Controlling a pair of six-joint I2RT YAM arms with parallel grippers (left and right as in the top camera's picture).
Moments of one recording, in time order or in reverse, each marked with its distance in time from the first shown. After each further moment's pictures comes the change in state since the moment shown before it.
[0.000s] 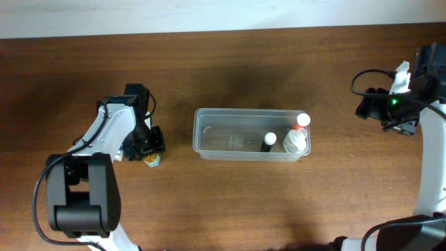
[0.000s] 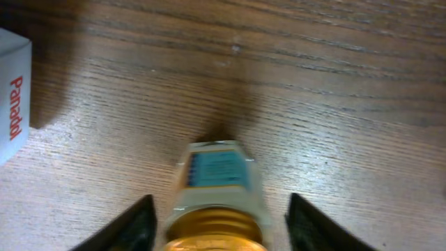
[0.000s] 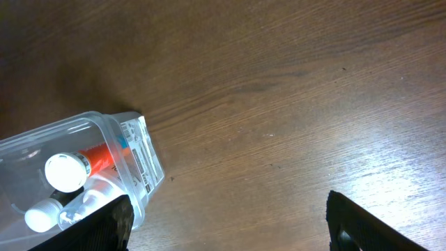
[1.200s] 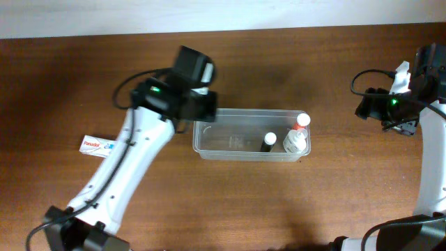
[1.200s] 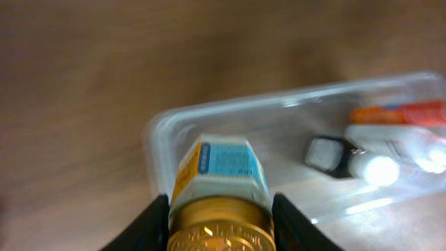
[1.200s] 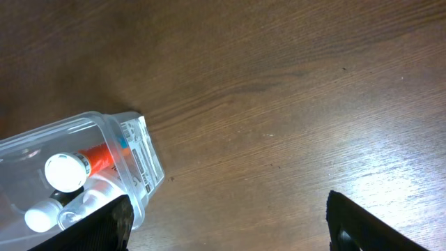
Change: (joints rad) left arm -0.446 -0.203 0.379 0.023 0.003 0.000; right arm 0.000 0.000 0.000 0.000 0.000 0.000
